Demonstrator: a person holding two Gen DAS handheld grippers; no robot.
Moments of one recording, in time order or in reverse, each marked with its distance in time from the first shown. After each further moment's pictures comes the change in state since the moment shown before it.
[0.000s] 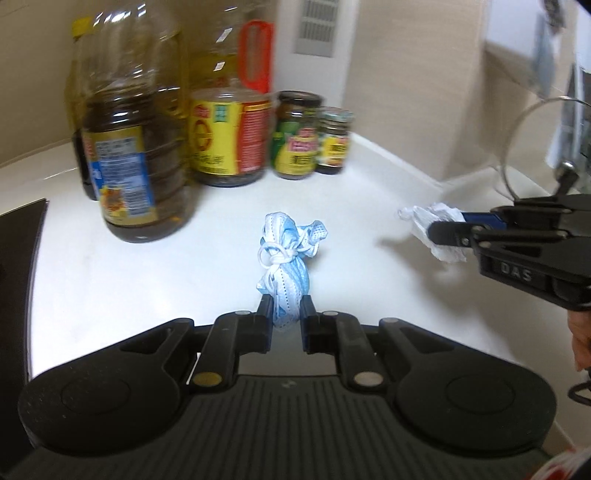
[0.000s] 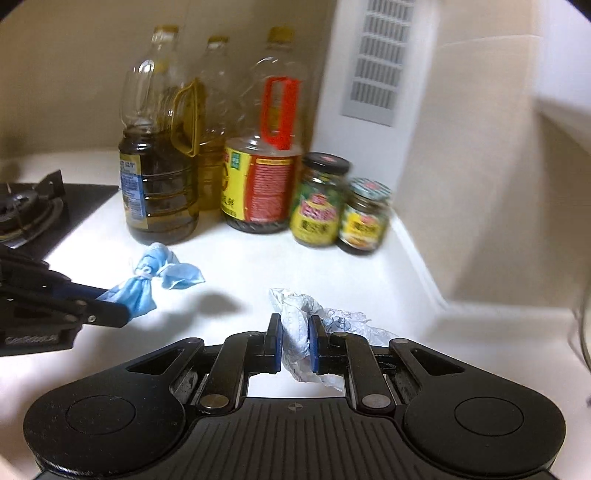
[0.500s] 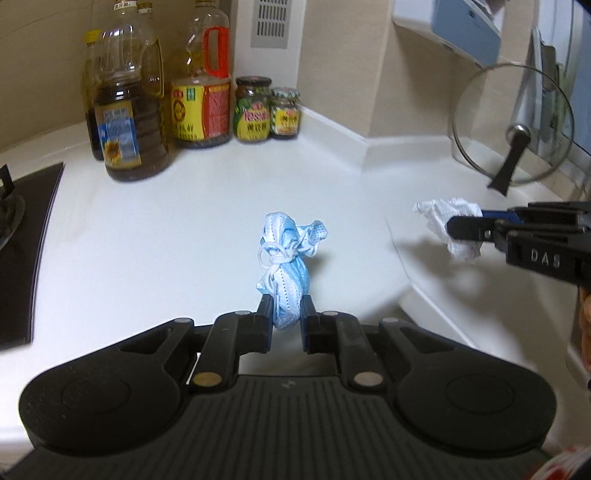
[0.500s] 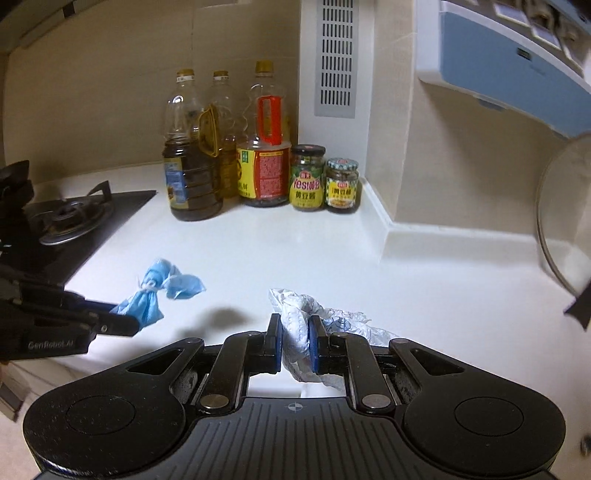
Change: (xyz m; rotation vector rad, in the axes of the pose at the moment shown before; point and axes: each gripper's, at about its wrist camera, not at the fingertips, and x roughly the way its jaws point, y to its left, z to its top) left arm -0.096 -0.089 -0.080 -0.009 0.025 0.032; right arm -0.145 -0.016 -0.085 0.116 -0.029 0.077
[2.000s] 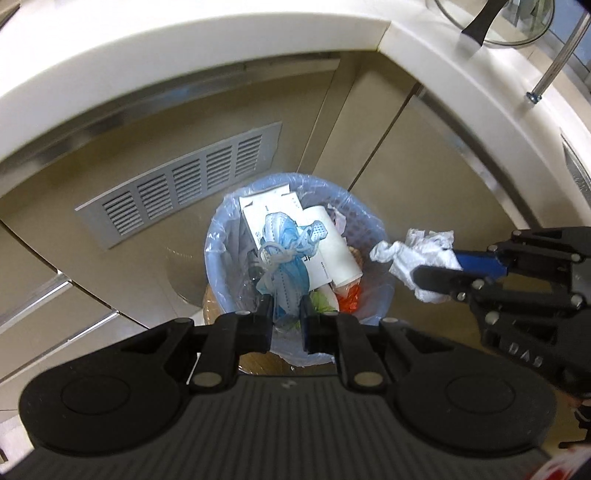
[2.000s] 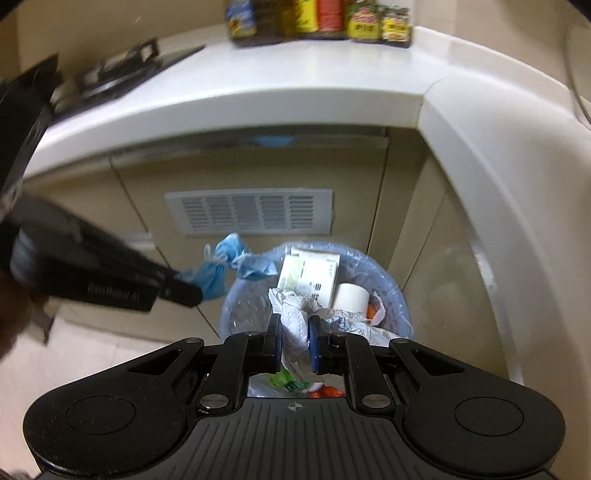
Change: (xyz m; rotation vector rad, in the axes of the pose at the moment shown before) left arm 0.038 0.006 -0.171 0.005 0.396 -0.155; right arm -0.010 0.102 -0.188 0.009 0.330 0.068
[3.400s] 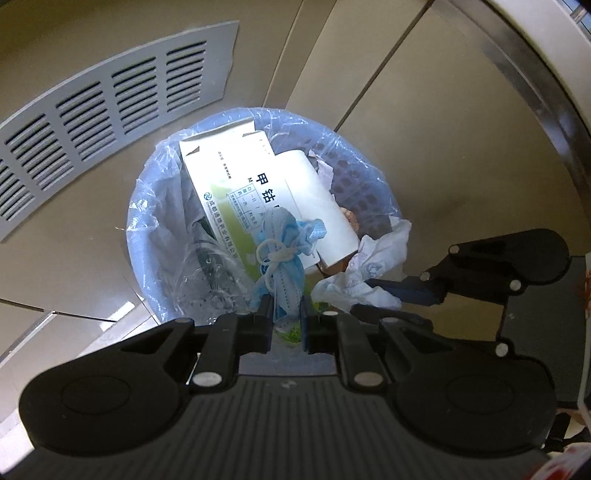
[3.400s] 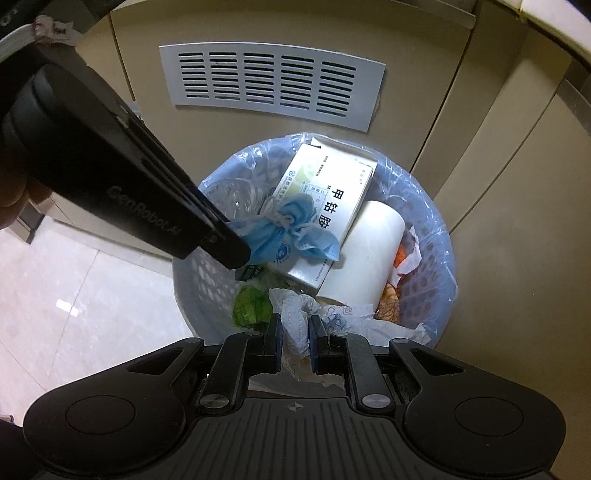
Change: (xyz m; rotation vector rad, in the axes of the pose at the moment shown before) left arm 0.112 -0.003 0.003 0.051 0.153 -0.118; right arm 0.111 -0.012 -0.054 -0.205 0.192 0.018
